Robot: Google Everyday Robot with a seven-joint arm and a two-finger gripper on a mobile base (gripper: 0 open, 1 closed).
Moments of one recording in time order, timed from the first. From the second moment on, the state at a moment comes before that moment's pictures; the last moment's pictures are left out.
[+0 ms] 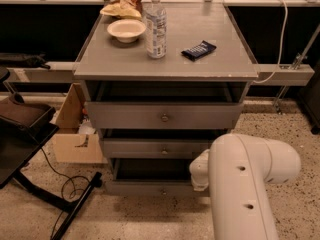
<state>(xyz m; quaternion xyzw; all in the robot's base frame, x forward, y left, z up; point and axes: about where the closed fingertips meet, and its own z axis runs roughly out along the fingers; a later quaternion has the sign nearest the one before) 0.608 -0.189 0.211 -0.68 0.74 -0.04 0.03</state>
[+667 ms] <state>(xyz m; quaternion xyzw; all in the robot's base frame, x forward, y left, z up) 0.614 -0.174 0.262 -0.70 0.71 -0.05 0.08</state>
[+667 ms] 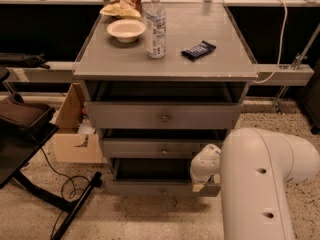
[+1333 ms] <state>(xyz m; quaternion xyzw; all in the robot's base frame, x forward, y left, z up) 0.615 -0.174 0.263 -0.70 0.71 -0.05 0.08</state>
